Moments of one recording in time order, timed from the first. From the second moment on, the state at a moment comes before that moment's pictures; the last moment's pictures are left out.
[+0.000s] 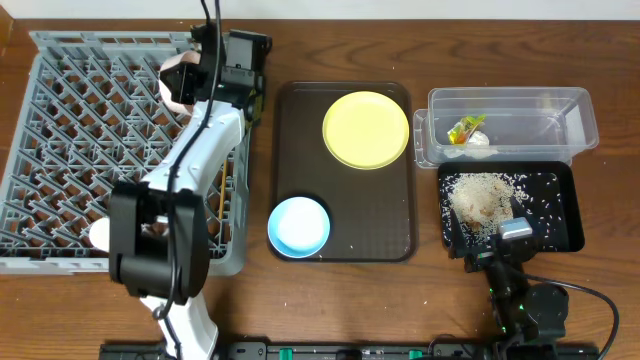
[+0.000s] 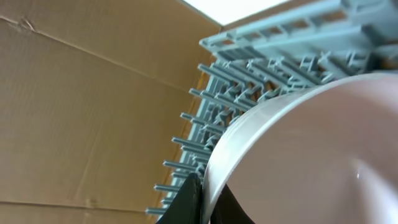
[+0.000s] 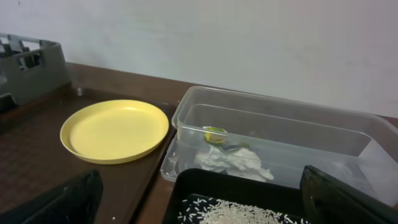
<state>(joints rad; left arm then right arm) -0.21 1.94 1.46 -0.40 -1.19 0.16 0.07 0.01 0.01 -0.06 -0.12 -0.08</state>
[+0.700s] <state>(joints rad) -0.32 2.01 1.47 -0.39 -1.35 0.19 0.07 0.01 0.01 -0.06 -0.12 -0.08</state>
